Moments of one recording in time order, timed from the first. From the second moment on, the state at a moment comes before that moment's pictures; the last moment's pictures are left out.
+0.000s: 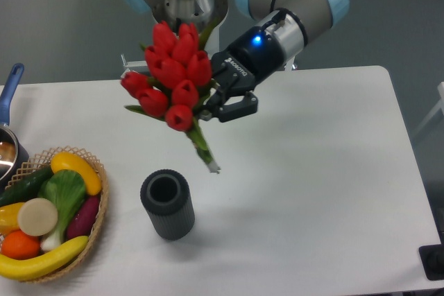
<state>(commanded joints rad) 2.65 -1.75 -1.82 -0.75 -0.01 1.18</state>
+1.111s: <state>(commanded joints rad) 2.56 -1.87 -1.80 -0.75 -0.06 1.18</state>
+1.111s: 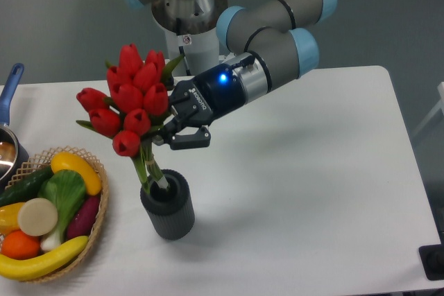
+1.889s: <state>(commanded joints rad) 2.59 -1.94 -1.83 -0.75 -0.04 1.18</state>
